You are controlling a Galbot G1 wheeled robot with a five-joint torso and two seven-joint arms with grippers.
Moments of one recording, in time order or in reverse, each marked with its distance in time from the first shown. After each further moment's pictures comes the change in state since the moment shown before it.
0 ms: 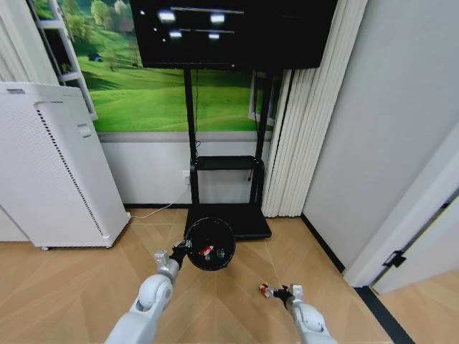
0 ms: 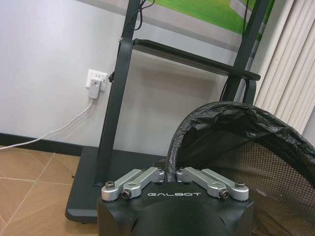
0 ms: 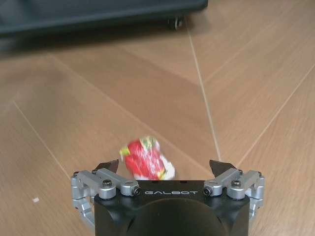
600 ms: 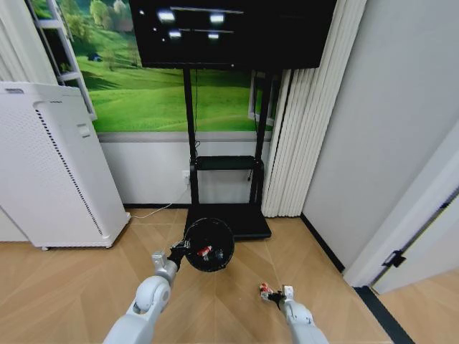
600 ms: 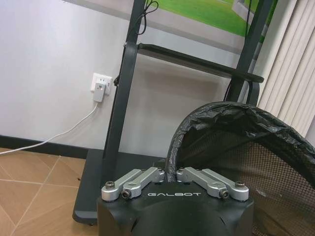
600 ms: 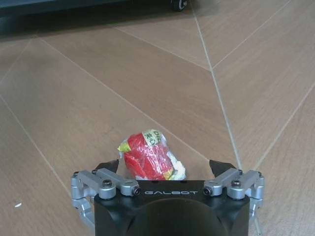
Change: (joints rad) left arm 0.014 0.016 -0.018 -0.019 -0.002 0.001 0.003; right arm 0.124 0.024 0.011 -0.225 -0.055 0.079 0.008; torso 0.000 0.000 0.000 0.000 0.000
